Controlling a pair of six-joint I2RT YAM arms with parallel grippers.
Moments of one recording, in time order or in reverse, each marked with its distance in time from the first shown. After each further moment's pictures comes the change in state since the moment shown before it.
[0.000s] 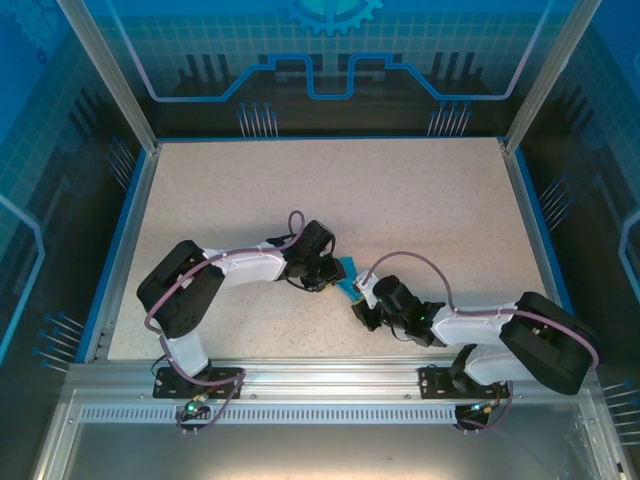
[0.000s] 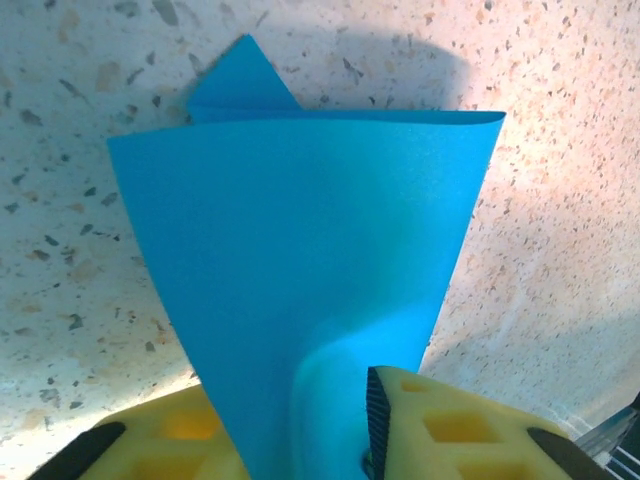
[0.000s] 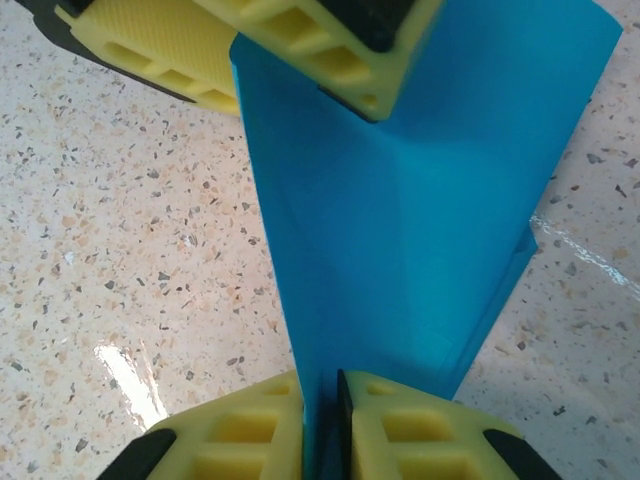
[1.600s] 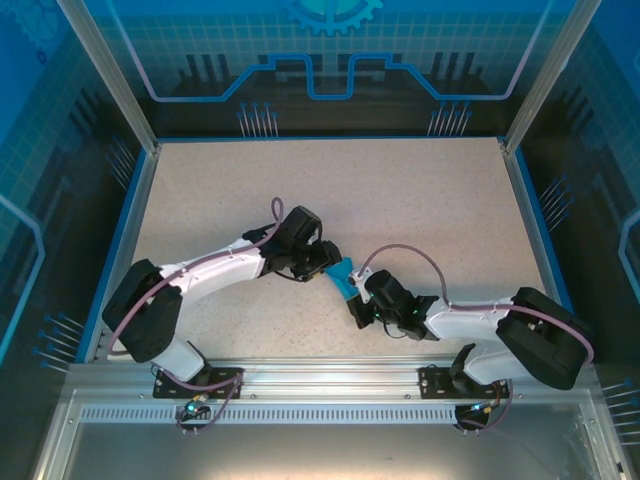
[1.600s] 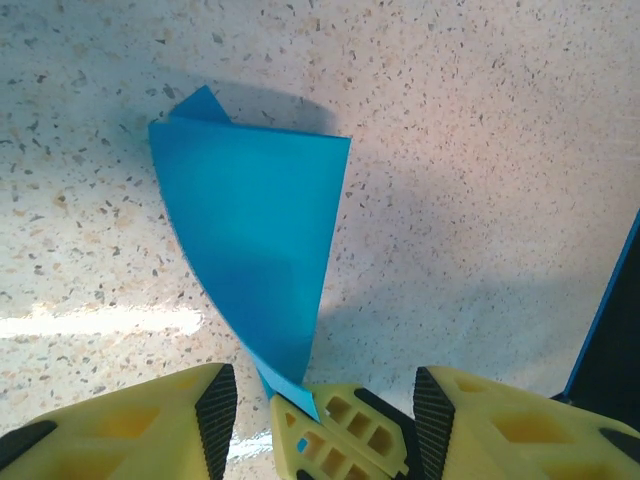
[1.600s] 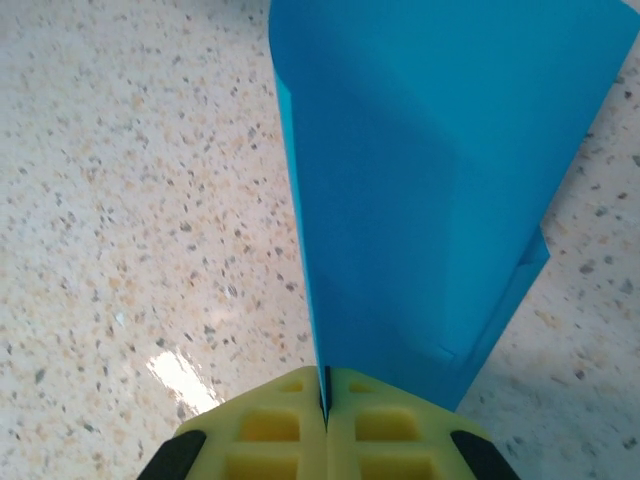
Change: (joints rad) left arm 0.029 -0.217 0.019 -0.141 -0.047 0.010; right arm 0.011 0.043 0.085 -0.059 -0.029 0.172
